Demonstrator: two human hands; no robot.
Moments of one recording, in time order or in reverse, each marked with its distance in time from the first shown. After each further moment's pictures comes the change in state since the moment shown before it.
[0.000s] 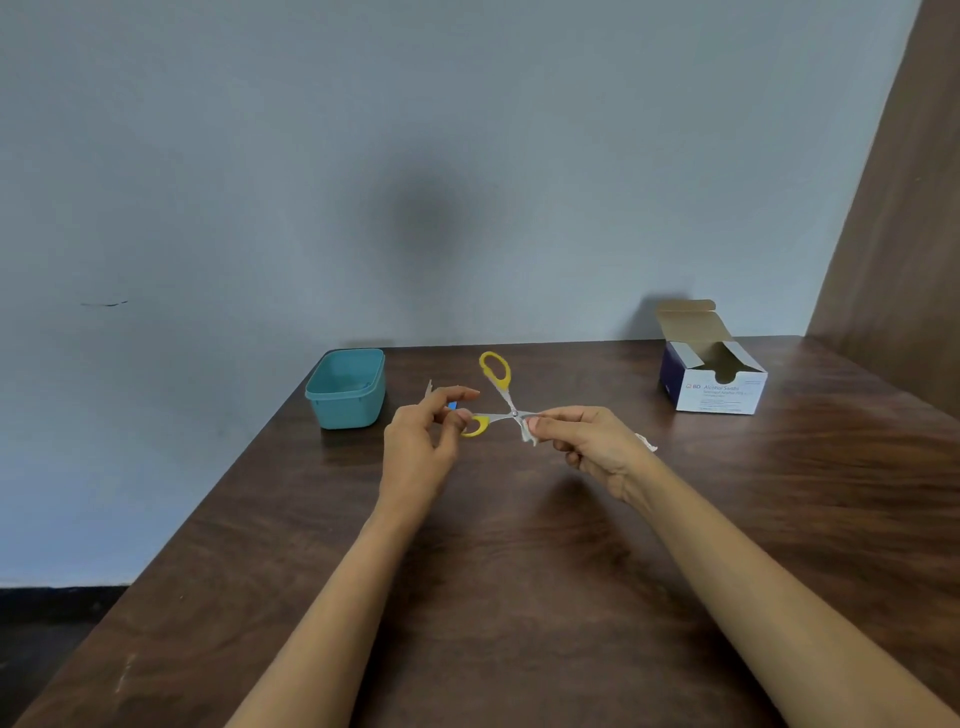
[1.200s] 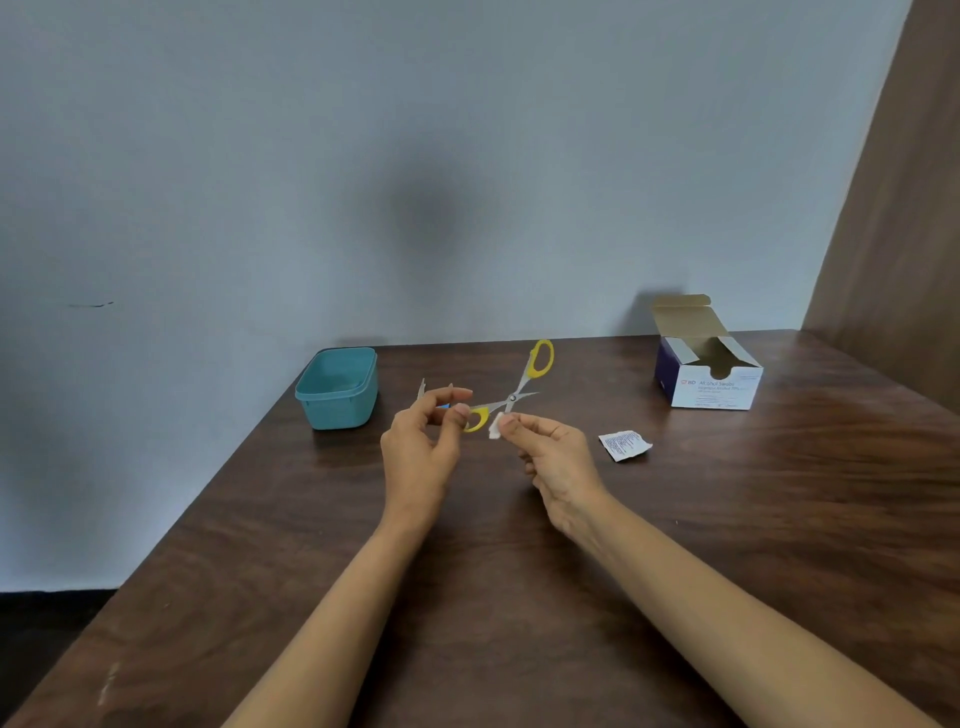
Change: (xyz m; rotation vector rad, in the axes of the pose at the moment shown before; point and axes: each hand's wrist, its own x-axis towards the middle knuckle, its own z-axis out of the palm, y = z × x) left_hand -0.004 0.004 0.014 -0.085 0.098 -0.092; right_hand -0.013 0.016 0.049 0.310 0.177 -0.062
